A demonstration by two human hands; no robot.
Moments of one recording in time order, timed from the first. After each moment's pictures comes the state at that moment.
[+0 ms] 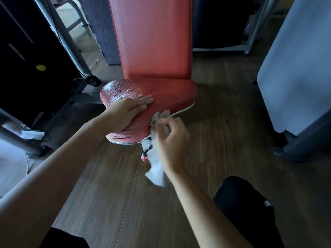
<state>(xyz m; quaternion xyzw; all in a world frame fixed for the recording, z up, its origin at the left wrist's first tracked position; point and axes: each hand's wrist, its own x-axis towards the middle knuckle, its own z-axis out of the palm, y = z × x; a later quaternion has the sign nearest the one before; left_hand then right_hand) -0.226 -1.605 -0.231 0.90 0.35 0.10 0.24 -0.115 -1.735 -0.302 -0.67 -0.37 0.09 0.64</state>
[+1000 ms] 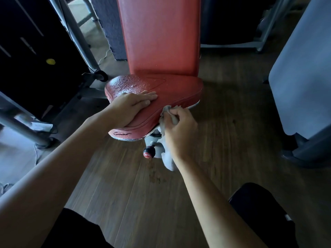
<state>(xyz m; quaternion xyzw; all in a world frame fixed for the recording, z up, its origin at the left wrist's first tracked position) -0.219 -1.608 -0.229 0.90 0.37 0.10 0.22 -0.090 -1.722 -0.301 -0.67 -0.37 0.12 0.63</state>
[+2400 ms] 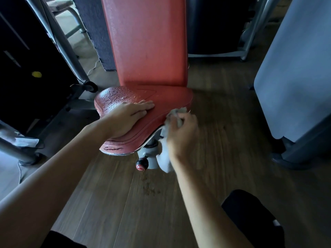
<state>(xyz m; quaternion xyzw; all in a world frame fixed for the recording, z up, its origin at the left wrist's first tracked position) -0.201 -1.597 -0.229 0.91 0.34 0.07 0.23 -0.067 -1.703 -0.306 -0.73 -0.27 0.07 0.62</state>
